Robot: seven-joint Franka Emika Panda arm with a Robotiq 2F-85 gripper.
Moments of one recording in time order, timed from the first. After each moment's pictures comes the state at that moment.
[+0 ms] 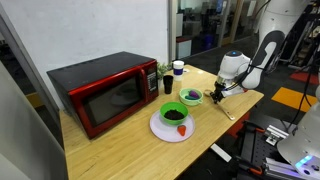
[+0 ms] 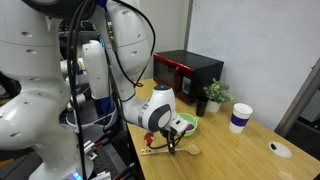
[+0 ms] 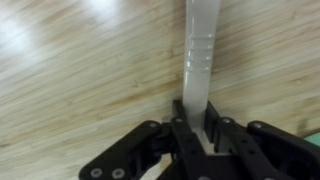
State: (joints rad) arm -0.55 0.27 -0.03 -2.66 -0.81 3.07 0.90
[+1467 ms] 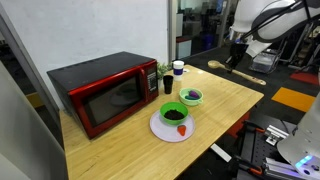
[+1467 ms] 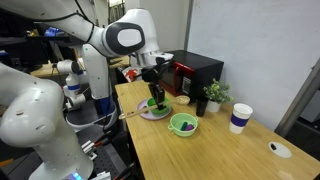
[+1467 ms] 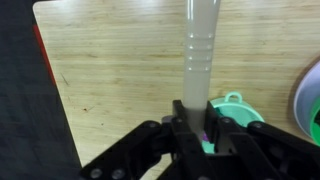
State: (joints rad) arm -0.21 -0.63 -0.04 -2.75 -0.34 2.23 0.26
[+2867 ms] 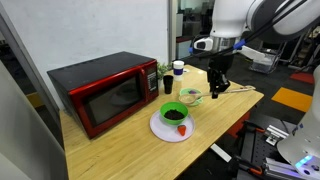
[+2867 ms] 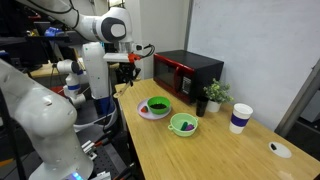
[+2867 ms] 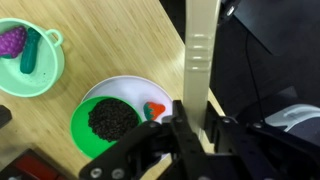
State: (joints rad) arm 0.30 -0.50 0.04 -2.62 -0.02 2.12 -0.38
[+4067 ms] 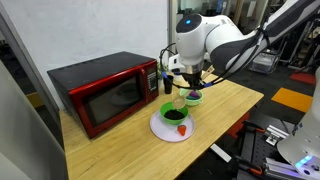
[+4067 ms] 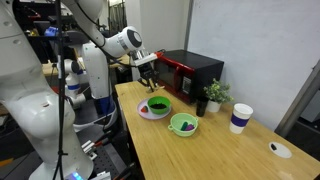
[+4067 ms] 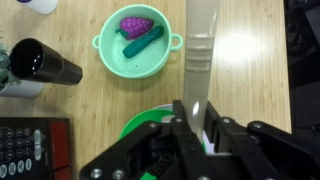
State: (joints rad) arm 0.24 -0.08 0.10 -2.38 -0.61 2.12 -0.58
